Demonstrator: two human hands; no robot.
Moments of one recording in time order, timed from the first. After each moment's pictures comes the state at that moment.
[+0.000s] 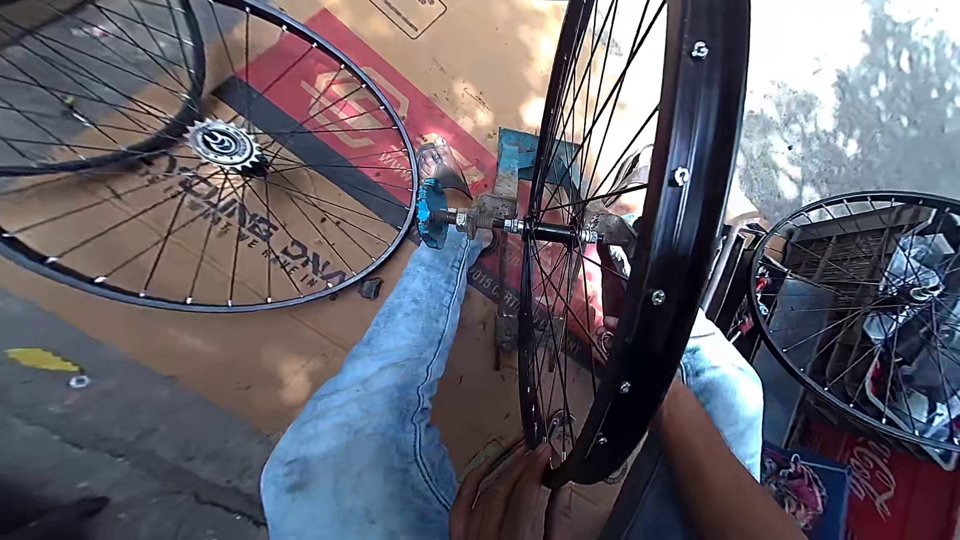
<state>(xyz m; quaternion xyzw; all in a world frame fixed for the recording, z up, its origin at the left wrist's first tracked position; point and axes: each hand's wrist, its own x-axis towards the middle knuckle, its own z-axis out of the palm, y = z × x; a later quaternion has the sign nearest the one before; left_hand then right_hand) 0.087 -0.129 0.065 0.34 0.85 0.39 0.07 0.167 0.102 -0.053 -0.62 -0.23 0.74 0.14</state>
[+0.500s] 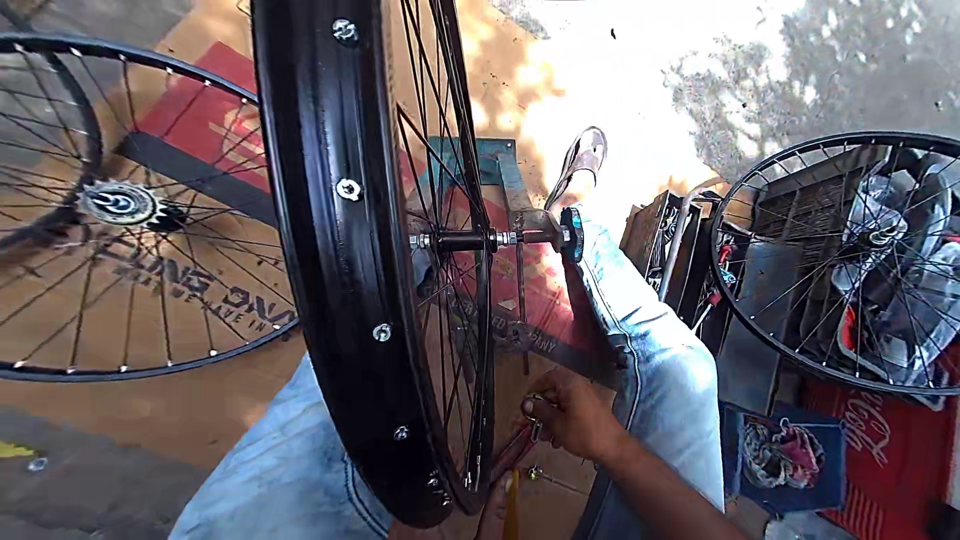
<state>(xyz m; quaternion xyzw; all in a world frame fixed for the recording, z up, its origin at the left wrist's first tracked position) 0.089 -0.127 0.060 0.27 0.86 0.37 0.22 0.186 0.050 -0.014 -0.43 -0.59 0.66 -0.18</state>
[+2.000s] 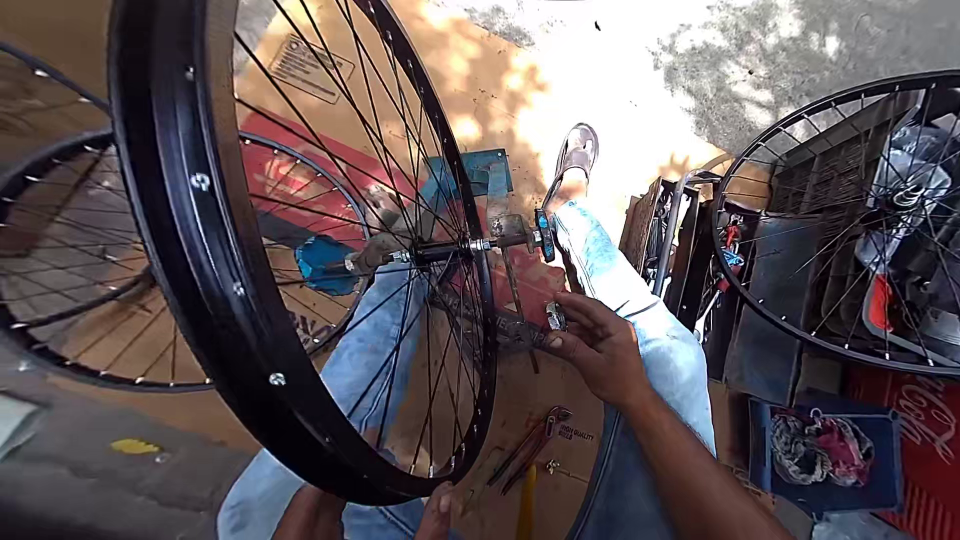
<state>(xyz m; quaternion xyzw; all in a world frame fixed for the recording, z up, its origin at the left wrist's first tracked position) 0.056 -0.112 0.104 0.37 0.80 0.46 0.13 0.199 0.107 0.017 -0.35 -0.63 0.63 0.30</state>
